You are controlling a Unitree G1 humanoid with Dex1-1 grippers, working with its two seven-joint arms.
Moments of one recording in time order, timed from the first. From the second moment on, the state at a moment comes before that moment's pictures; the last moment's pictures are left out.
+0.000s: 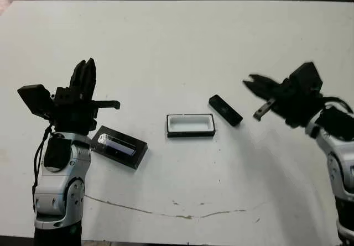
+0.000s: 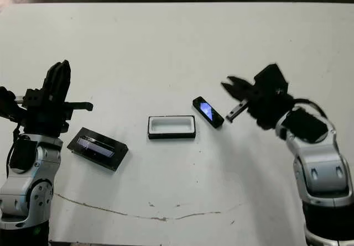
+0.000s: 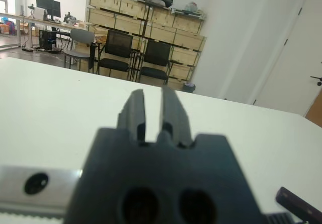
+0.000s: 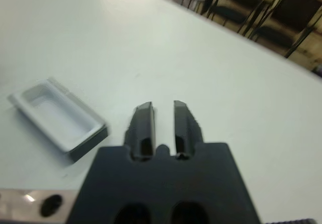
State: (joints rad) left arm -0.08 0.13 0.16 -0.43 -0.34 0.20 -0.06; right arm -0.18 -0.56 -0.02 -0.39 0.17 0.58 0.62
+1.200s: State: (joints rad) left arm -0.06 0.13 0.17 -0.43 -0.33 0.21 -0.06; right arm -0.13 -0.55 0.03 -0.34 0.19 0.61 0.55
